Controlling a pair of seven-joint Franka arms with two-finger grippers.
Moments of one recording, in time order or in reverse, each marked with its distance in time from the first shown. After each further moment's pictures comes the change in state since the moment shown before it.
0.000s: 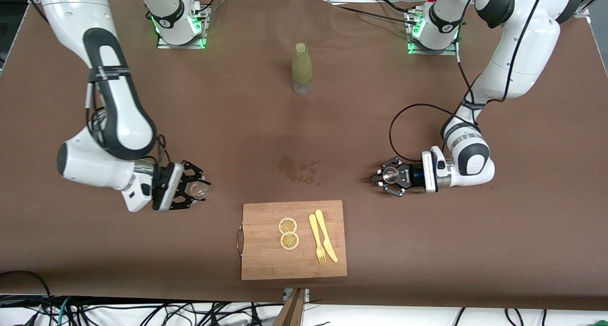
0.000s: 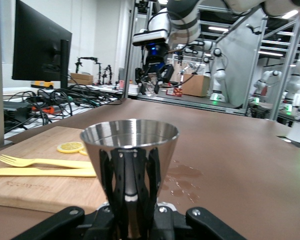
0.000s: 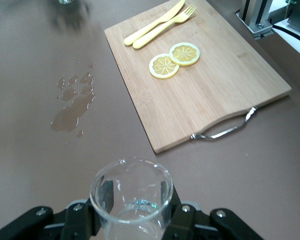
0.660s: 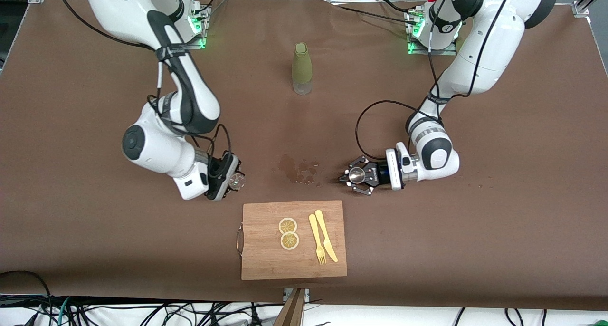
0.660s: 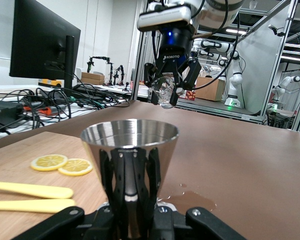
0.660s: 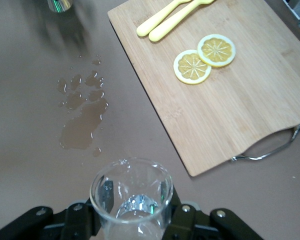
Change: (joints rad) left arm -0.182 0.000 0.000 0.007 -0.203 0.121 0.000; right arm 0.208 -0.013 -0.022 0.009 -0.259 0.075 0.379
